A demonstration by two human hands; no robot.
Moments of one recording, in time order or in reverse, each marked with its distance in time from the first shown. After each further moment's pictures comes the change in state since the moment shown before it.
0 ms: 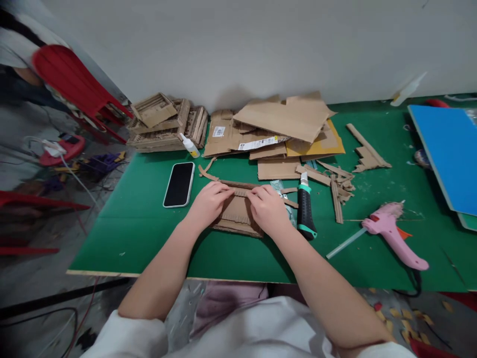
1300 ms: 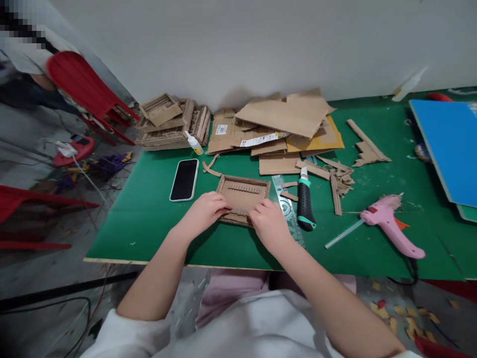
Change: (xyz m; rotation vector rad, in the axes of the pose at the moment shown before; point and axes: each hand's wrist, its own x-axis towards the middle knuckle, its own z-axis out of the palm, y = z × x) left_hand -0.026 0.019 -0.026 -0.073 -0.298 -0.074; right_hand -0.035 -0.024 -0.007 0.053 -0.201 0.005
